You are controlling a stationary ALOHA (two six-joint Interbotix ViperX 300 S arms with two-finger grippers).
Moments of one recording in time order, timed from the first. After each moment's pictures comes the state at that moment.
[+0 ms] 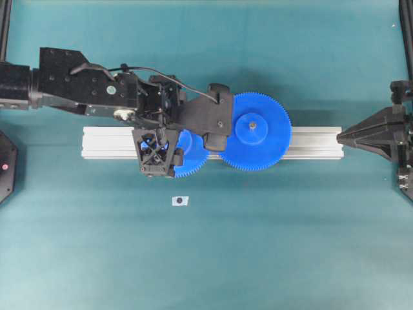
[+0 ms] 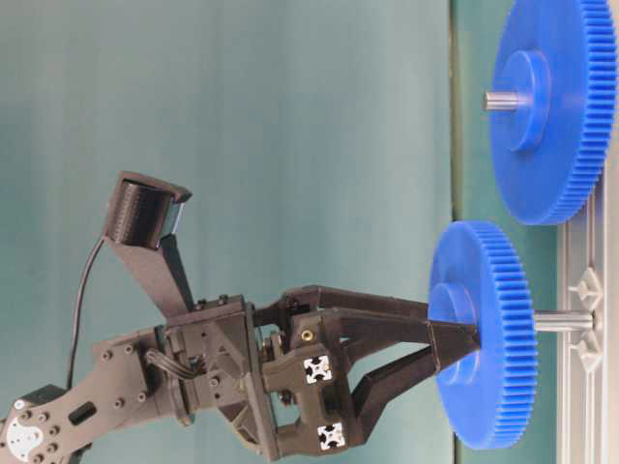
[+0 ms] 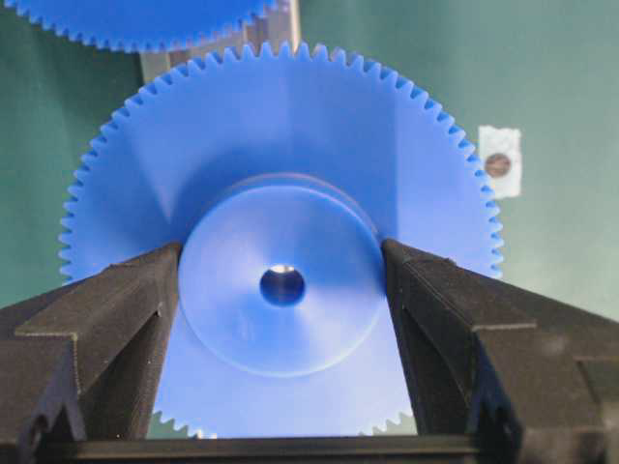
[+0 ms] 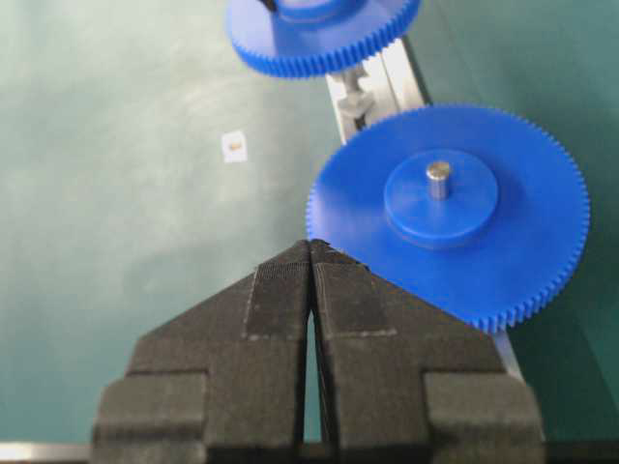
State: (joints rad) left arm 0.08 0.08 0.25 0.02 0.91 0.15; right arm -0.04 -1.04 1.21 0.03 0.18 0.23
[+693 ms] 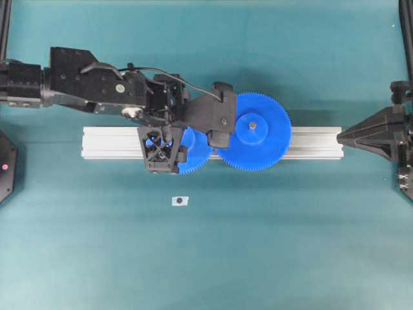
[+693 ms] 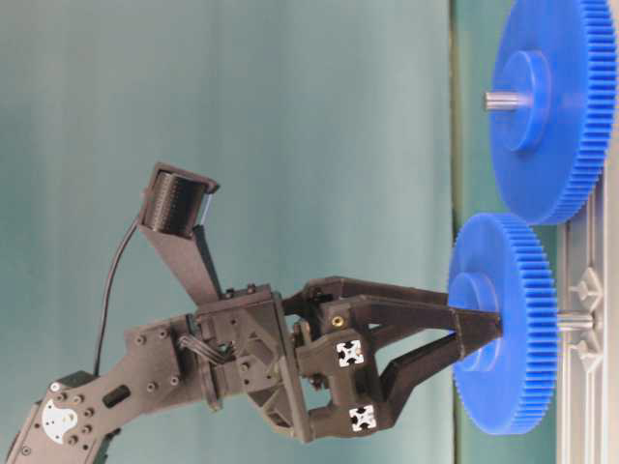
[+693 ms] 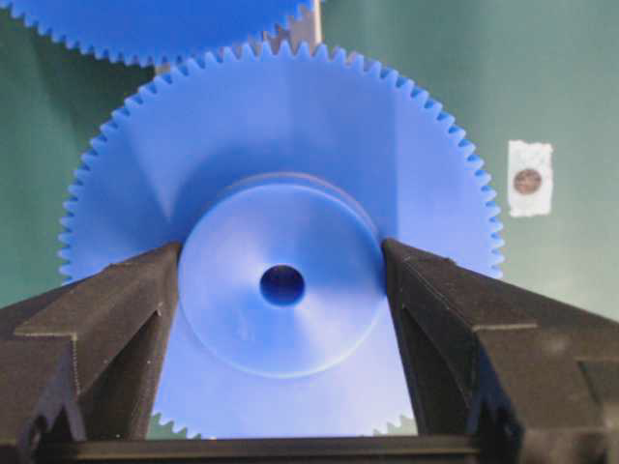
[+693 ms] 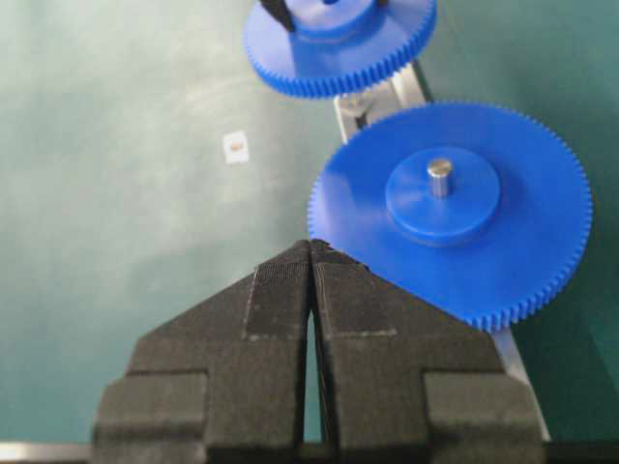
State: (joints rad) left arm 0.09 0.12 0.25 0.02 0.89 0.17; right arm -0.04 -1.04 1.21 0.03 0.19 0.25
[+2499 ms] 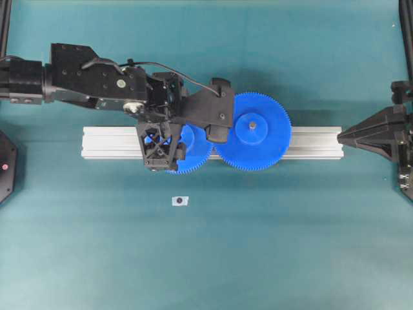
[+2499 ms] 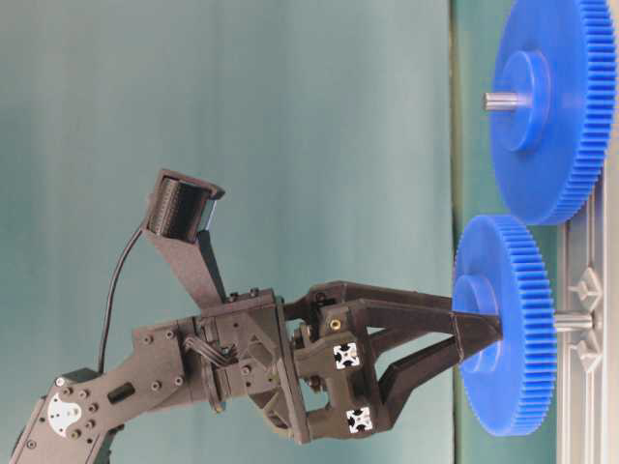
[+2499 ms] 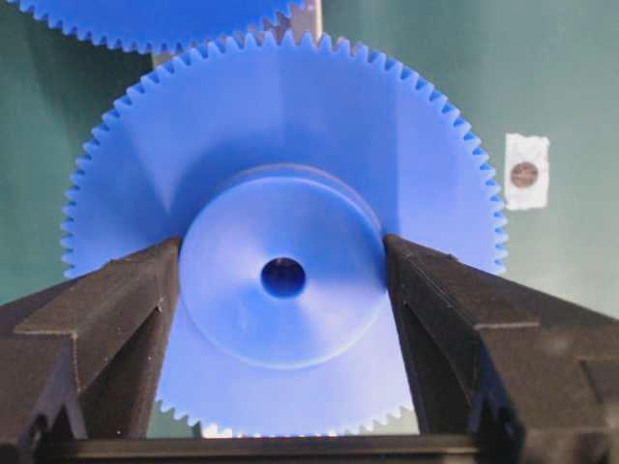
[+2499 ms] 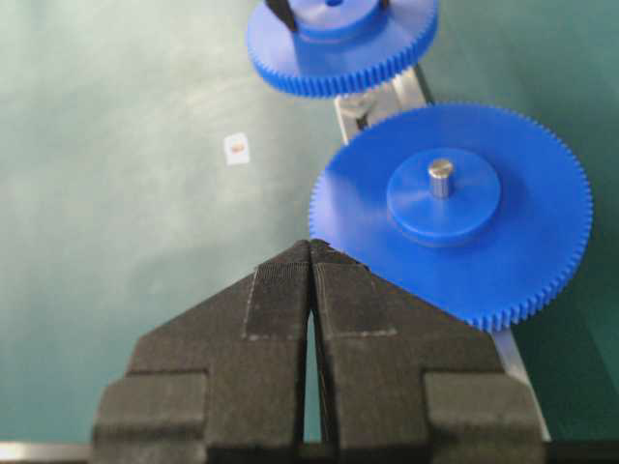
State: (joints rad) left arm 0.12 0.12 0.24 0.02 0.94 0.16; right arm -0.04 -1.04 1.22 0.03 0.19 0.25
